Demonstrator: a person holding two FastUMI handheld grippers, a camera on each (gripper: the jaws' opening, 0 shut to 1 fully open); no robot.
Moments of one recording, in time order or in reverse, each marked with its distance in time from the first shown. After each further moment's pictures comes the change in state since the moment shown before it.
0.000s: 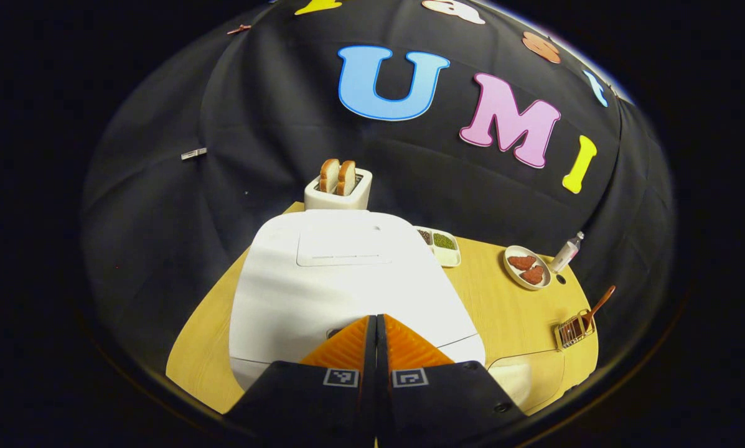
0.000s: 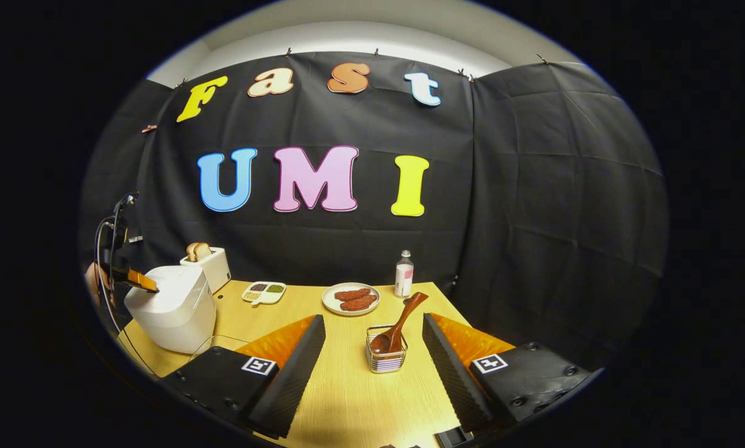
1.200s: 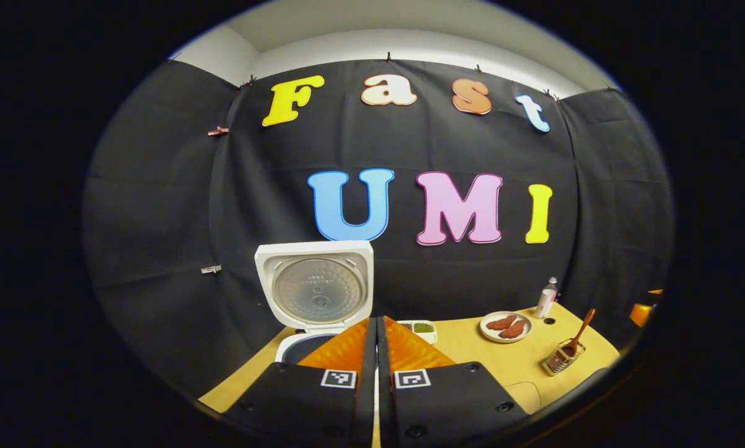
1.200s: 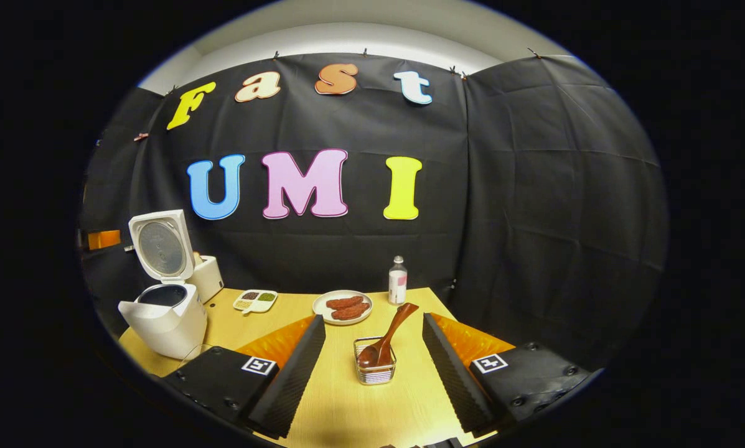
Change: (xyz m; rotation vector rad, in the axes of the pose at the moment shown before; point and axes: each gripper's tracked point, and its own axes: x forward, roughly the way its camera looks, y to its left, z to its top) left arm -0.163 -0.109 0.082 0.189 -0.531 0.026; right arm 0.035 -0.034 0.011 0.030 -0.026 -0.006
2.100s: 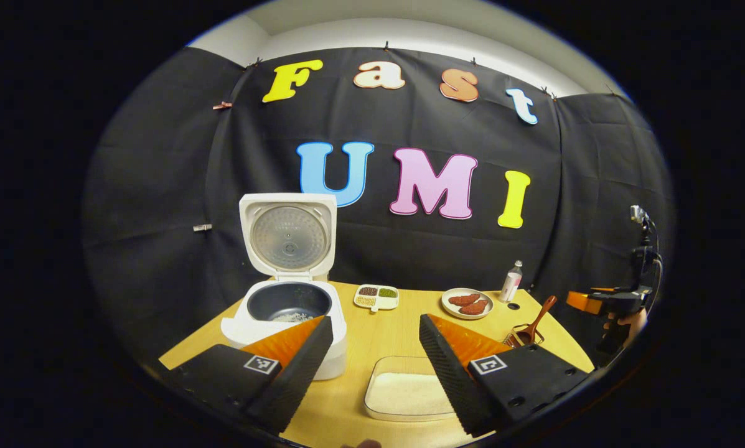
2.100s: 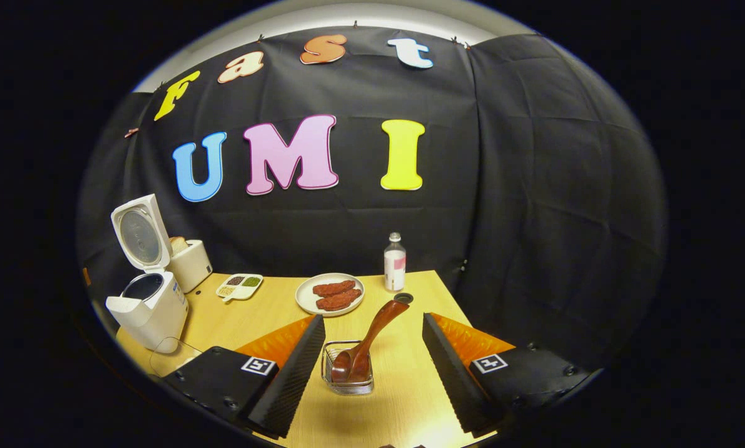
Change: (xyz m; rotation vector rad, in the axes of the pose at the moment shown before) left arm -0.072 -0.085 -0.068 -0.116 0.130 -0.004; right arm 0.107 -0.040 -0.053 0.029 0.170 0.090
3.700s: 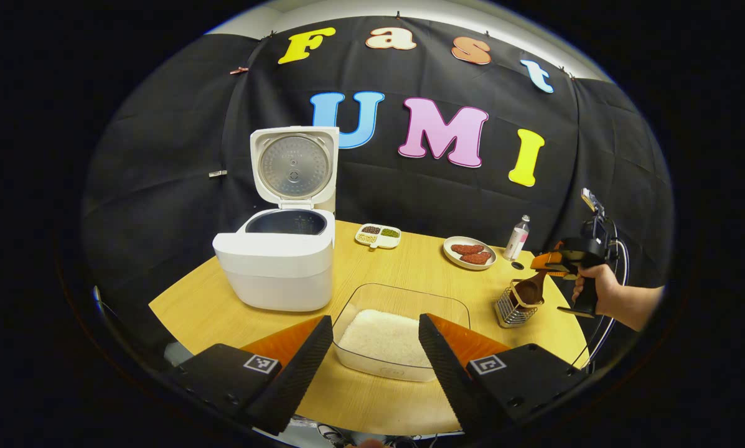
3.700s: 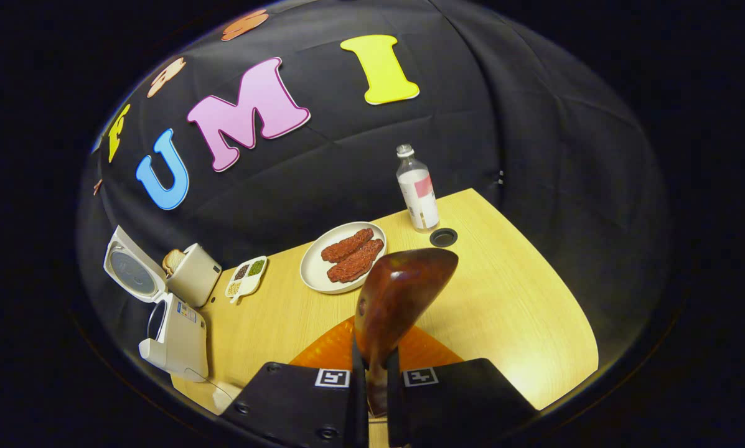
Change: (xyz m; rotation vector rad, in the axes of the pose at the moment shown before) left arm -0.033 -0.036 -0.106 -0.037 0.203 0.065; right arm 0.123 0.009 -0.063 0.276 0.278 0.070
